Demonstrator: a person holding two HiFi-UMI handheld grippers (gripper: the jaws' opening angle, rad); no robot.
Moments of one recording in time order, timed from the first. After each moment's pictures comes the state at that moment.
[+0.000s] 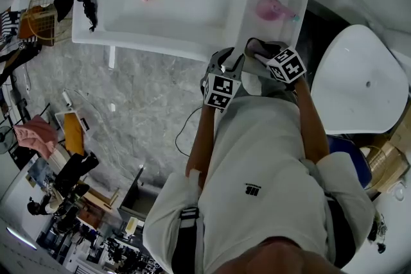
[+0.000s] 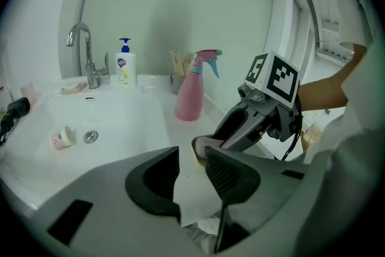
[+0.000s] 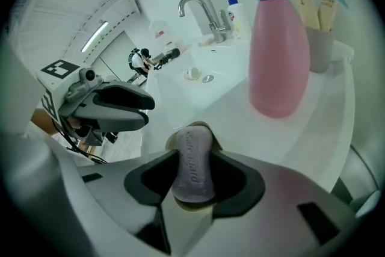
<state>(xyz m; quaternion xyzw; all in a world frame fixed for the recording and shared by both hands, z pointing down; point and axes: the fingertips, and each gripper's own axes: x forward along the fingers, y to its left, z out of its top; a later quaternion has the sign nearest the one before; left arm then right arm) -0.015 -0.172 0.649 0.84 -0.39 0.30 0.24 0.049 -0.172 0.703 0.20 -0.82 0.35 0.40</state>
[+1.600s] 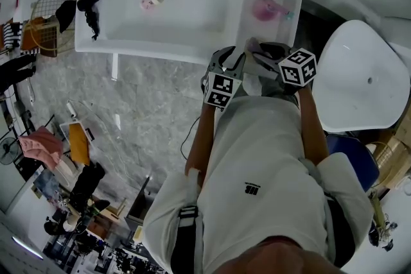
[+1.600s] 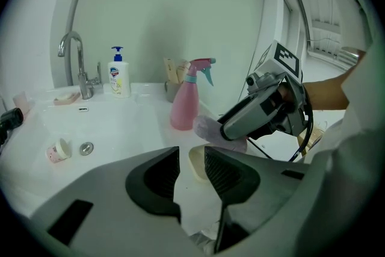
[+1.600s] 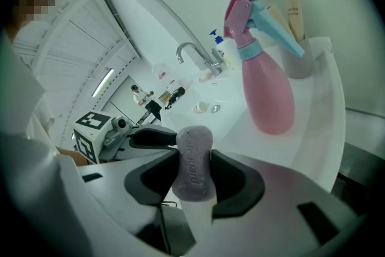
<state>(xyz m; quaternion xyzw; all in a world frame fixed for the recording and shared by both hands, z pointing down) -0.006 -0.178 0.630 0.86 -0.37 0.28 0.21 0.041 -0.181 0.629 0.22 -0.85 0.42 0.22</state>
